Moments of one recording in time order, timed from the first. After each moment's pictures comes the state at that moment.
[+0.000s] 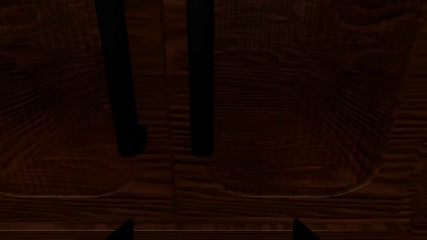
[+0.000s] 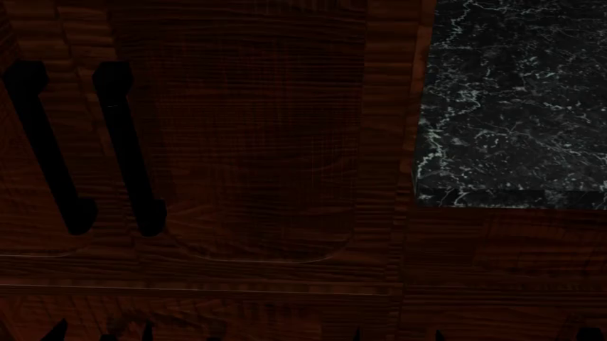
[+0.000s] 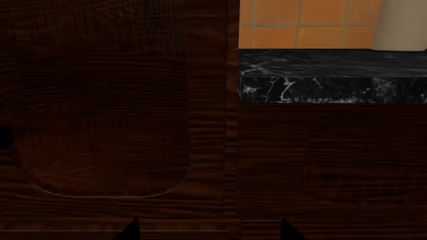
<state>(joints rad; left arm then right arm) 0.00 0.00 0.00 0.00 0.00 0.00 0.00 0.00 0.00 0.00 0.00 0.00 0.00 0.00</state>
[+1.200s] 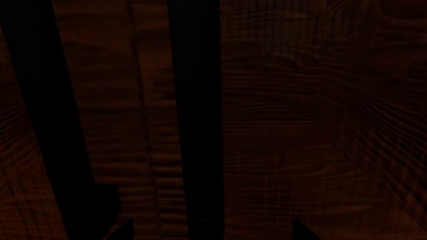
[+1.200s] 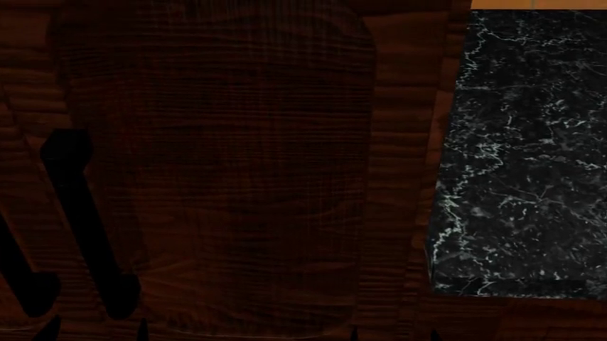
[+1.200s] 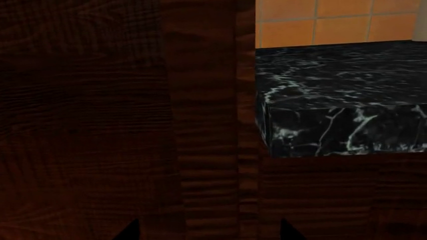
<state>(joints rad) -0.02 -0.10 0.11 -0.02 -0.06 0.02 -0.12 0.01 0.09 -0.11 0.02 0.14 -0.03 0.09</state>
